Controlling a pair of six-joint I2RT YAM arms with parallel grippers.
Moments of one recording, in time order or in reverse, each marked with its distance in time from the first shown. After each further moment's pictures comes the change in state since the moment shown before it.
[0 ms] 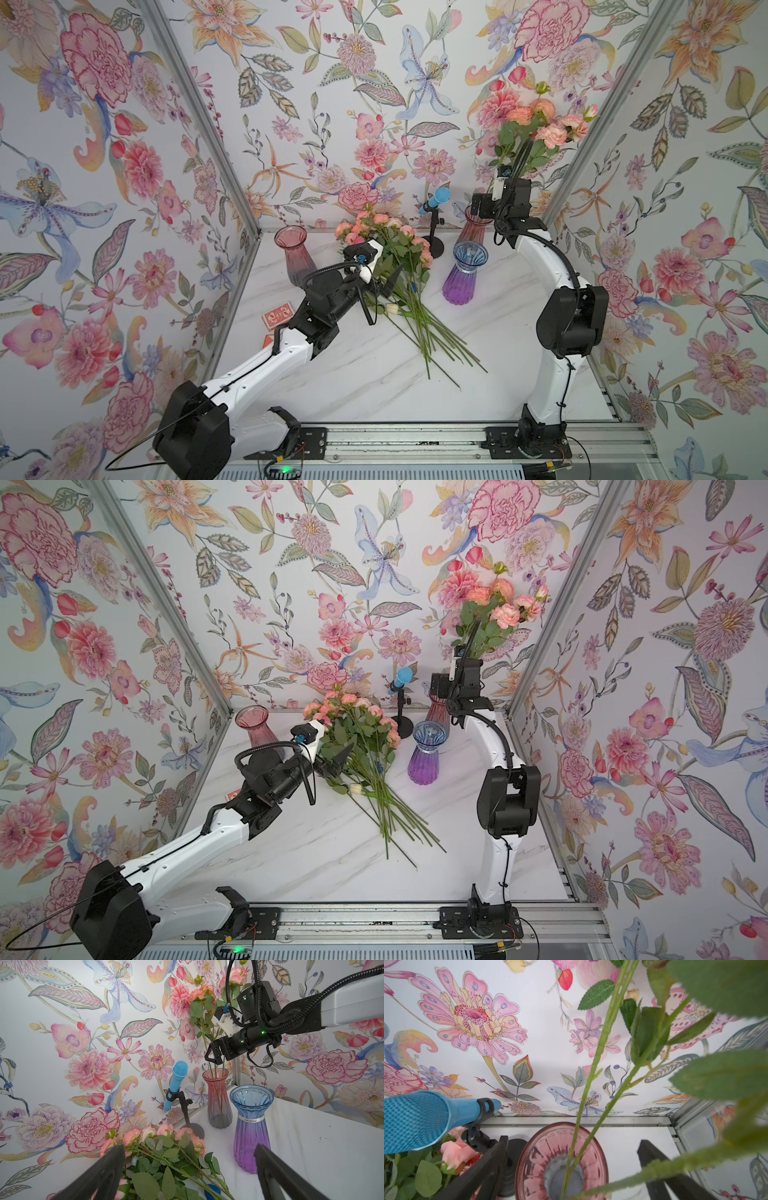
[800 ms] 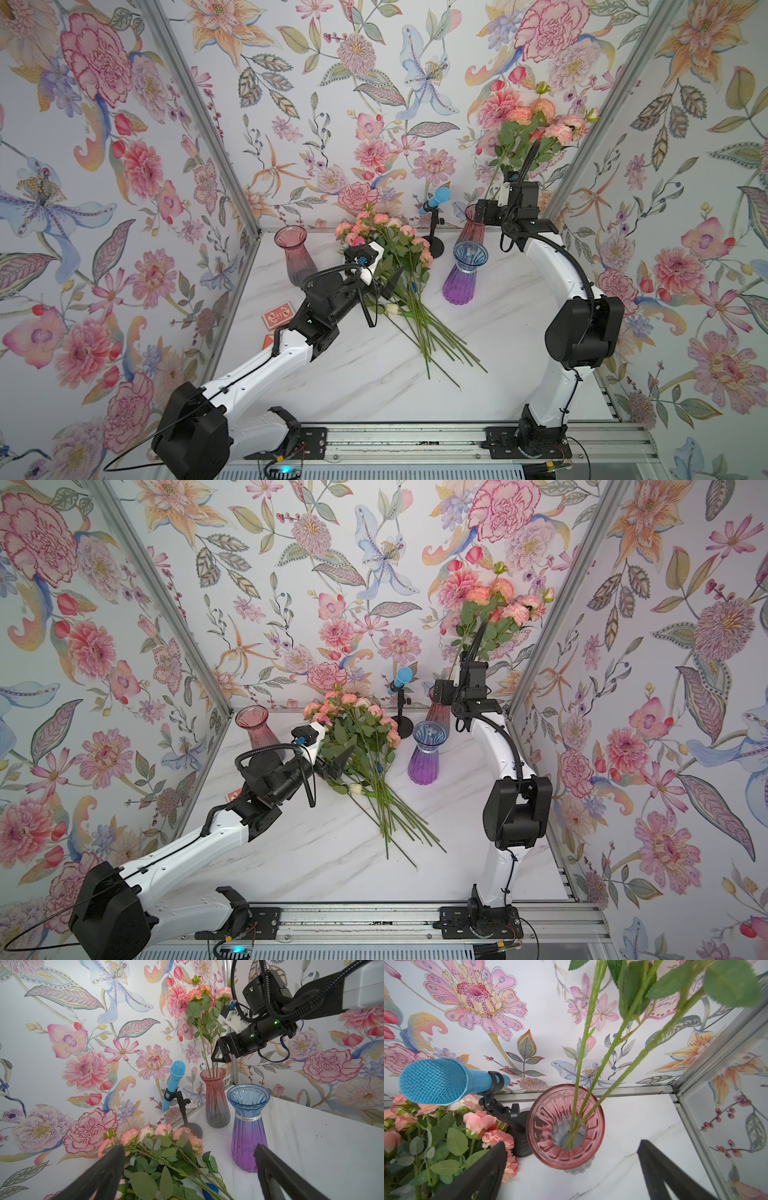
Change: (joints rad) left arm -0.010 -0.009 -0.011 0.000 -0.001 0.002; right arm -0.005 -0.130 -0.092 -0.133 -0.038 0.070
